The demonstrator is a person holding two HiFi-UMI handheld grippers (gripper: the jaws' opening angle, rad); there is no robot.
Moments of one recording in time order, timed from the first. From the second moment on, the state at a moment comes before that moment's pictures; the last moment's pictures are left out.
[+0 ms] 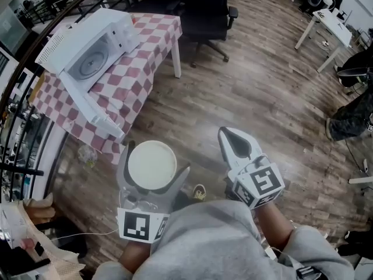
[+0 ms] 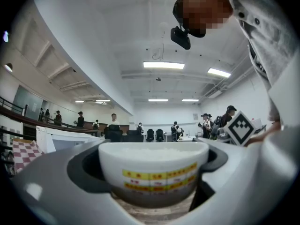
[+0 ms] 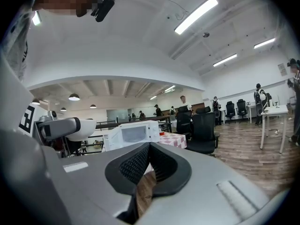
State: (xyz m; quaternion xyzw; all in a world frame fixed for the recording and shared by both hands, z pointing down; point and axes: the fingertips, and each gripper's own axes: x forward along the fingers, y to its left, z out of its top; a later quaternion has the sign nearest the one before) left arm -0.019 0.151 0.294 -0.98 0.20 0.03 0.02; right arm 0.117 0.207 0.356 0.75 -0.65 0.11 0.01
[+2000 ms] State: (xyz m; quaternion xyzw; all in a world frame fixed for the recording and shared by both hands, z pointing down) left arm 0.085 -0.075 0.317 -0.97 0.26 0.01 -0.02; right arm 0.220 -0.028 0.380 0.71 -0.69 0.15 0.04
